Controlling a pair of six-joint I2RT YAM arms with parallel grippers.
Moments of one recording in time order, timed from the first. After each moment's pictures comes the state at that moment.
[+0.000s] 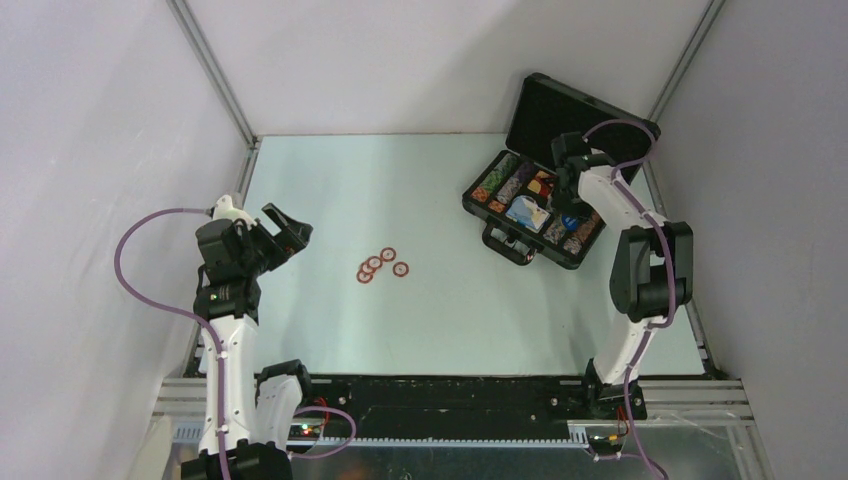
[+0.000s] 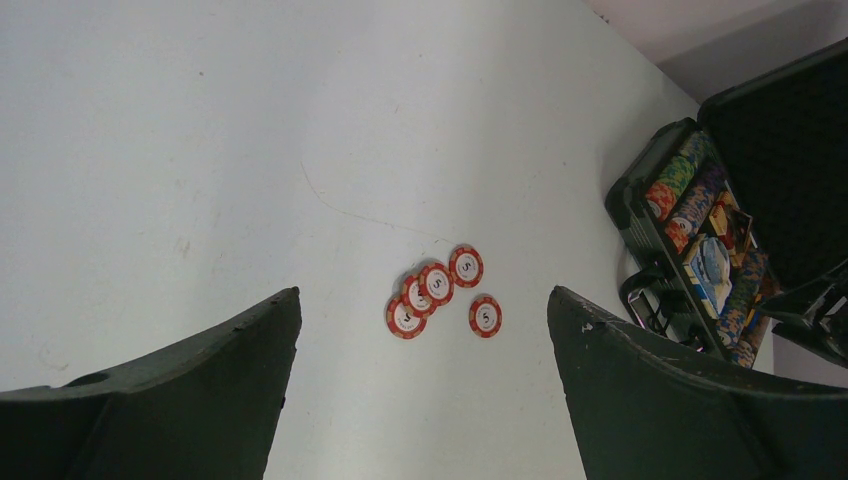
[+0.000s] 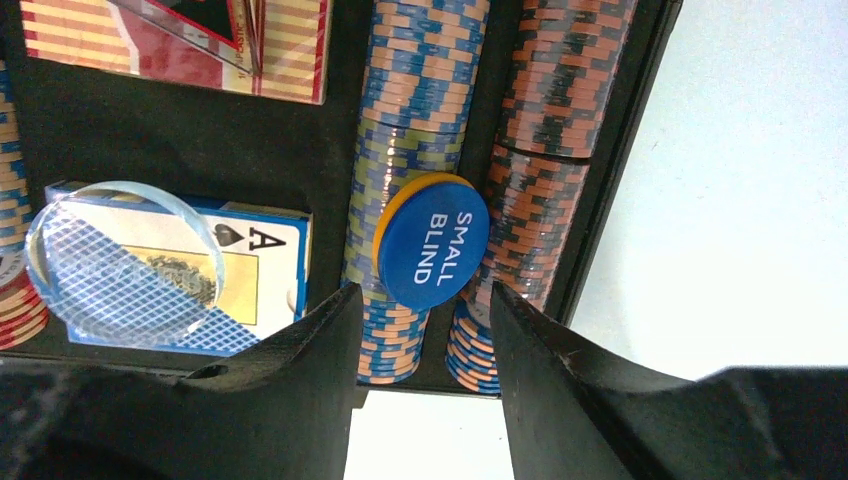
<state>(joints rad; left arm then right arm) 0.27 0.77 0.76 -0.47 0.32 -0.47 0.16 1.83 1.49 -0.82 0.34 0.50</state>
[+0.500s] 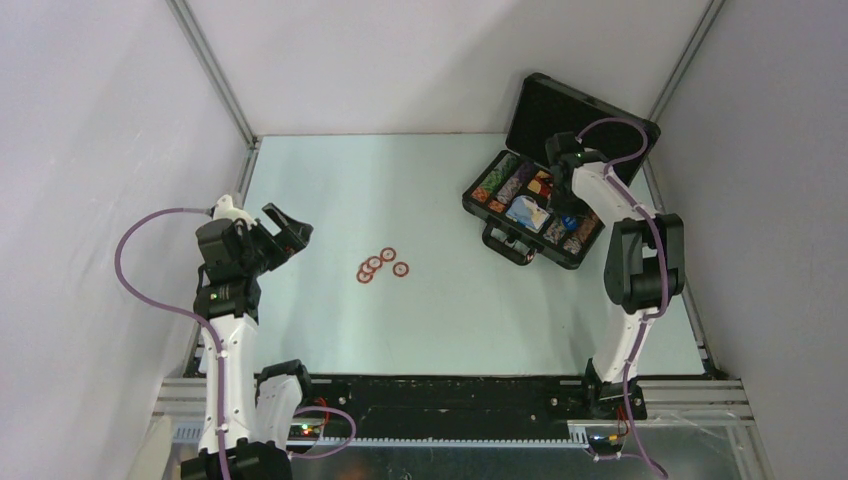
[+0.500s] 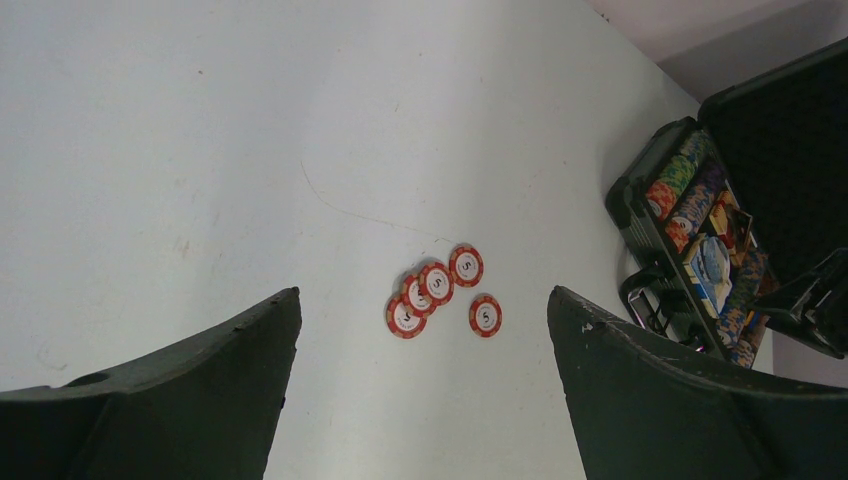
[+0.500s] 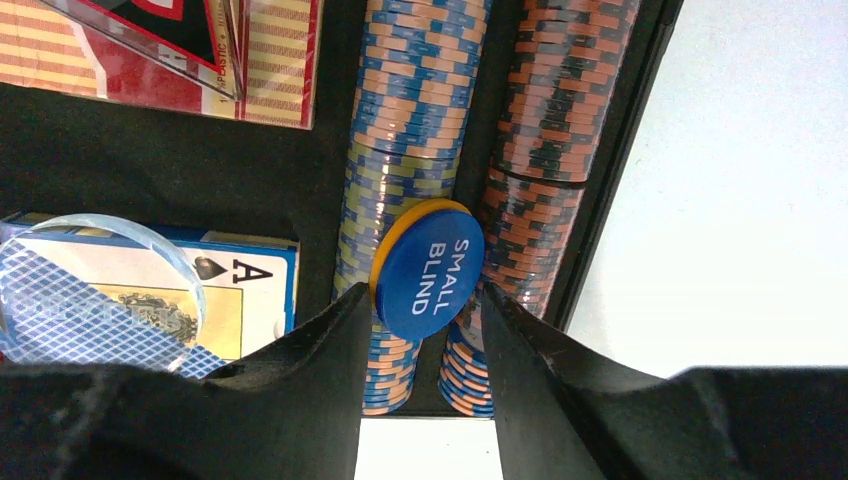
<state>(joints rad) 0.27 0.77 0.76 -0.47 0.32 -0.47 0.16 1.90 1.55 -0.85 0.40 0.48</state>
